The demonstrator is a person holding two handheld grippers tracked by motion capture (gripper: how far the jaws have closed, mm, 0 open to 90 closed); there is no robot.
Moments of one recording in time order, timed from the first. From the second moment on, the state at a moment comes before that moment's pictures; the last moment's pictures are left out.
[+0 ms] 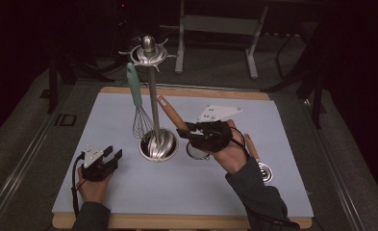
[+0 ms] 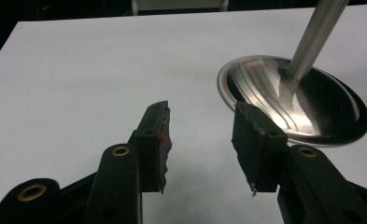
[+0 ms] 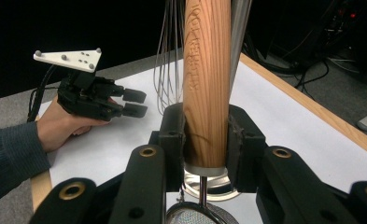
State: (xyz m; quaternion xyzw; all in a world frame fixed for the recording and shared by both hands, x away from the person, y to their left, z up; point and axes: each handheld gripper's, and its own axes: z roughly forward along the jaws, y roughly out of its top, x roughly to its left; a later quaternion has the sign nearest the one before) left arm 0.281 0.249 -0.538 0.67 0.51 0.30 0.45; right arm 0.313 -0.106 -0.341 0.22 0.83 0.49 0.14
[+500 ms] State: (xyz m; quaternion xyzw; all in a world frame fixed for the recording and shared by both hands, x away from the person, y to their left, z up) left arm 0.281 0.249 -0.538 0.67 0.51 0.30 0.45; right arm 0.310 -0.104 -0.333 0.21 0.82 0.51 0.15
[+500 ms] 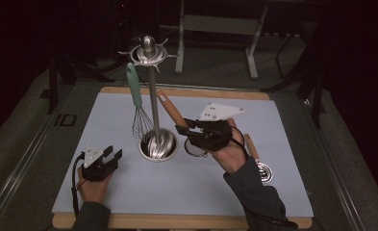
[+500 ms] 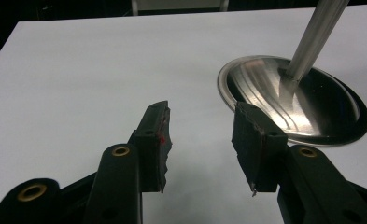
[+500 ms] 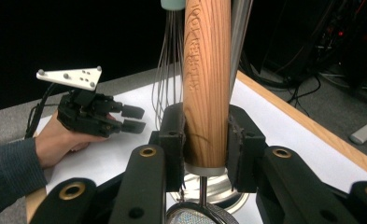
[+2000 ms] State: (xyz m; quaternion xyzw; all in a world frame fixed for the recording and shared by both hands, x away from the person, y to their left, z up) left arm 0.281 0.249 -0.538 0.67 0.51 0.30 0.45; right arm 0.296 -0.109 -0.301 0.20 0.77 0.57 0.20
